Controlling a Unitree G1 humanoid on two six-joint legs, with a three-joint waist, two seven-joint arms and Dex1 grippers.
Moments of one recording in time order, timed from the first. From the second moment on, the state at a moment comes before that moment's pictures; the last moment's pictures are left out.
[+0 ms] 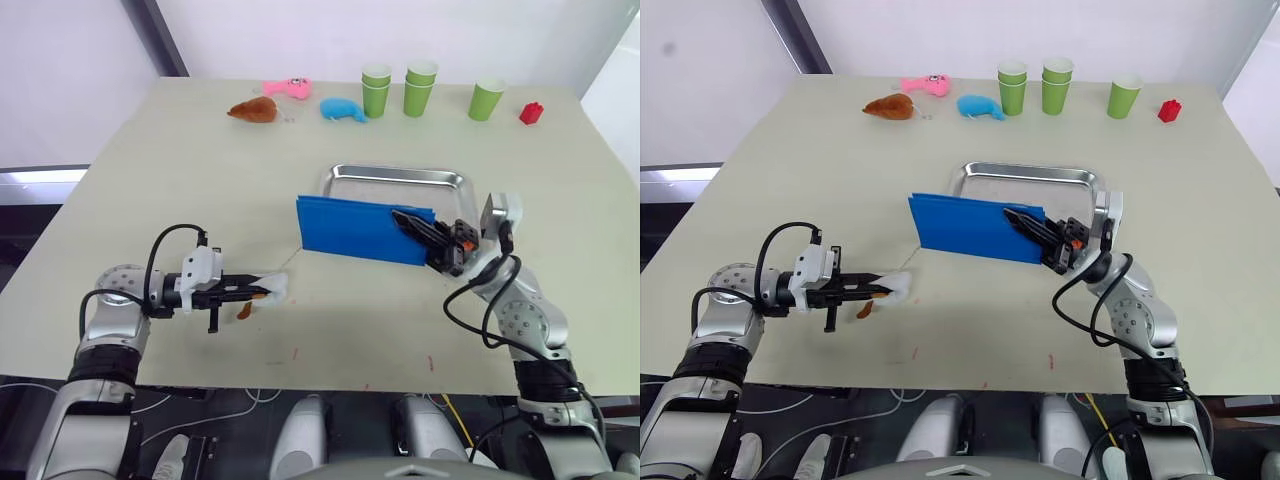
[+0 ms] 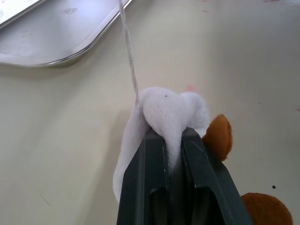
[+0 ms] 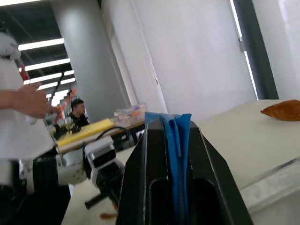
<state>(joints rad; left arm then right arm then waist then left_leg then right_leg) -0.38 0.77 -0.01 0.61 -0.34 -0.34 -1.54 -0.32 -0.23 -0.04 -0.09 0.71 0.27 1.05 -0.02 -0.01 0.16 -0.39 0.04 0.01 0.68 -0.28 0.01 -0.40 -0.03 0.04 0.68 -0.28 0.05</state>
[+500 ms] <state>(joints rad) -0.46 0.87 -0.08 0.69 -0.32 -0.33 -1.57 -0.24 -0.22 0.08 0.00 0.51 0.03 1.14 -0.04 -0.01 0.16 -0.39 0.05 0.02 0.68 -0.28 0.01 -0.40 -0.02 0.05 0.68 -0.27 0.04</state>
